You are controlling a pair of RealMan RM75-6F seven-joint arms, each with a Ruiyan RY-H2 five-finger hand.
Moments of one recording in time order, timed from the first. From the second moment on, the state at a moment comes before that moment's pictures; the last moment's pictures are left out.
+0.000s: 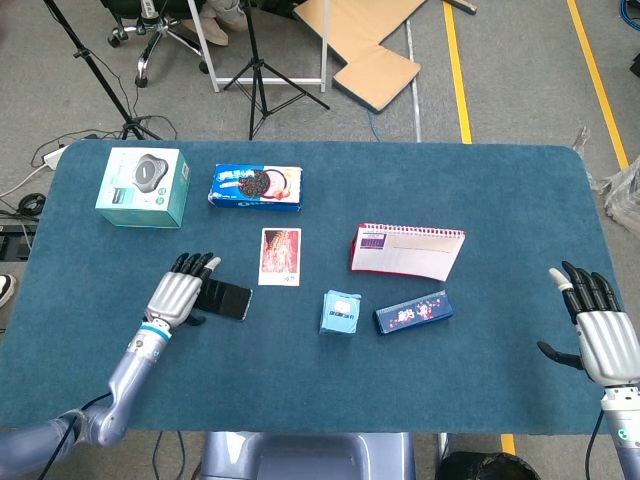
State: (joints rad) left arm -0.56 -1.63 -0.15 -1.28 1.19 0.94 0.37; right arm 0.14 -1.07 0.08 -1.56 -1.51 1.45 0.06
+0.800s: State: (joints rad) left arm -0.65 -1.69 -0.14 -1.22 1.09 0.88 0.46; right arm 0.14 -1.08 0.08 -1.56 -1.50 1.44 0.06
